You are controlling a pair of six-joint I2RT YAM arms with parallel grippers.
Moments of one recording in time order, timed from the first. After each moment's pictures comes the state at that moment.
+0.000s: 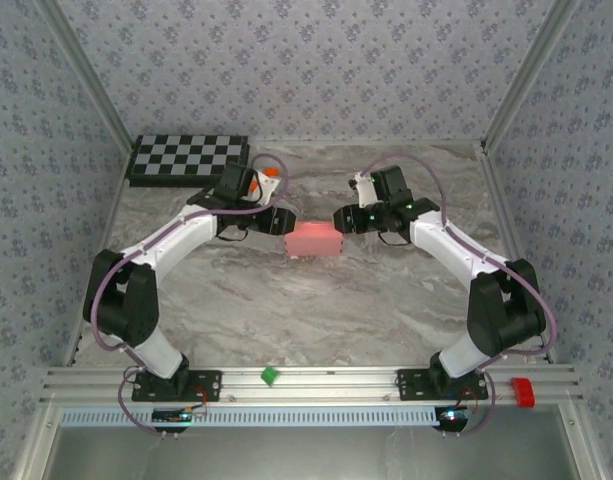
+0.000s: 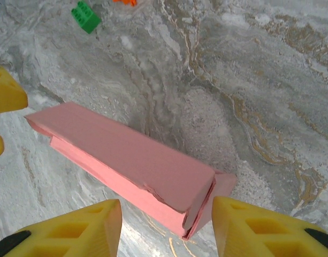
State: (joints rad) left arm -0.46 1.62 1.23 -0.47 0.48 -0.20; right arm 0.40 1.55 1.15 -0.43 -0.37 0.21
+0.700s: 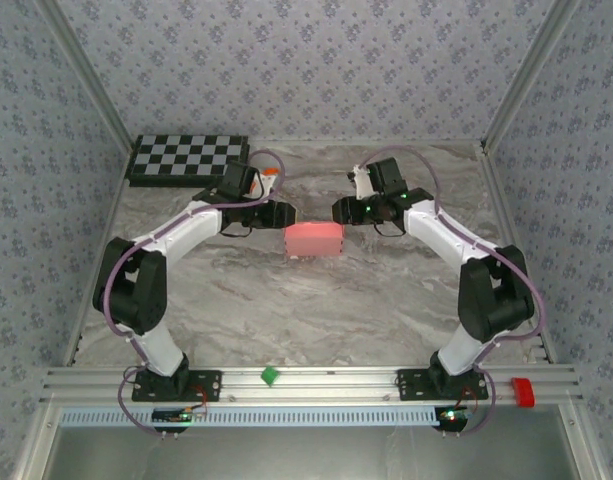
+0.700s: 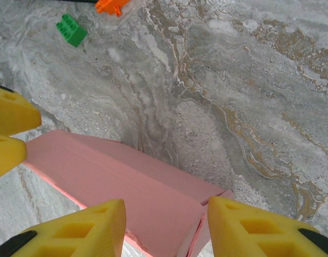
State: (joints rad) left arm -0.44 1.71 1.25 -0.41 0.48 -0.36; right arm 0.39 1.65 1.24 -0.46 -0.36 0.25
